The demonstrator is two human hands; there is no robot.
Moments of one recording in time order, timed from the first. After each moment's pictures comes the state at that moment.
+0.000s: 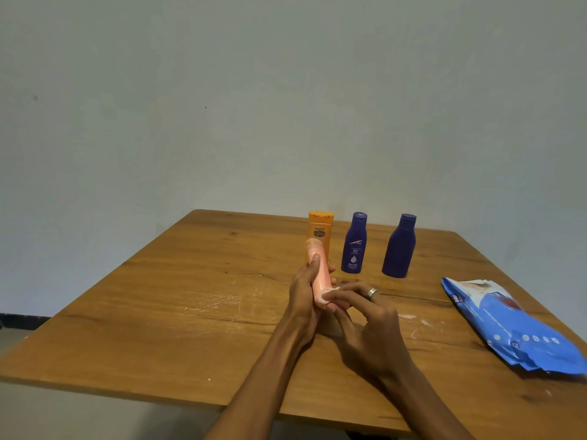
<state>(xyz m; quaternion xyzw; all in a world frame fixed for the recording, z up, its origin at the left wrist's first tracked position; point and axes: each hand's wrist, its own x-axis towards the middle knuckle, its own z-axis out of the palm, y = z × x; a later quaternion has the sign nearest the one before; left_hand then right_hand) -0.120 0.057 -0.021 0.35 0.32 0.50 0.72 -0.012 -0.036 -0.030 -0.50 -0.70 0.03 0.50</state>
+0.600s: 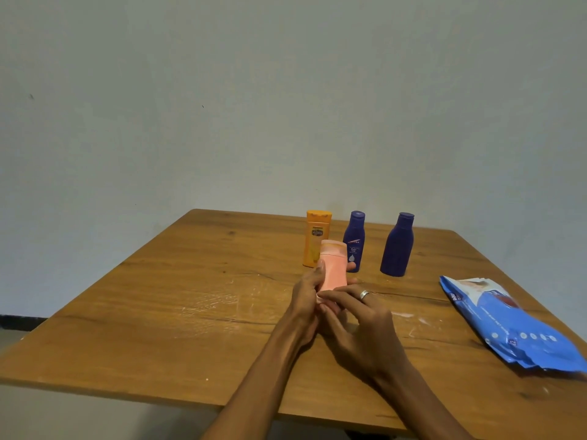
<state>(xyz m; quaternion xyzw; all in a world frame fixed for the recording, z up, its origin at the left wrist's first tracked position) -0.122 0.057 -0.027 0.41 0.28 0.43 0.76 -0.014 -0.032 -0.033 -0.51 -0.73 -0.03 0.45</state>
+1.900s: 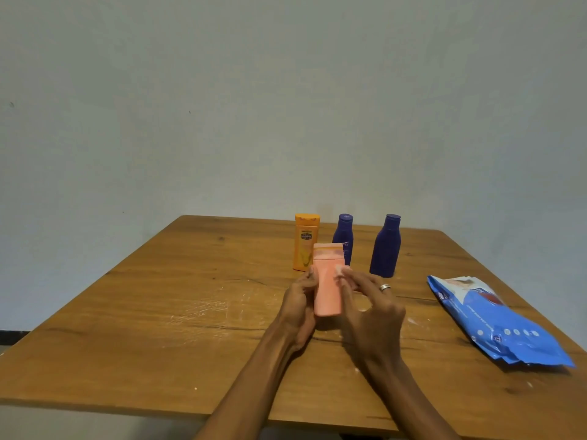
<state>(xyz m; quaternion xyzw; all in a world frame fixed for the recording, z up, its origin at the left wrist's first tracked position) -0.120 0.044 -0.018 0.39 0.26 0.44 0.76 -0.003 -0.017 -0.035 -0.56 -0.58 -0.09 0.59</state>
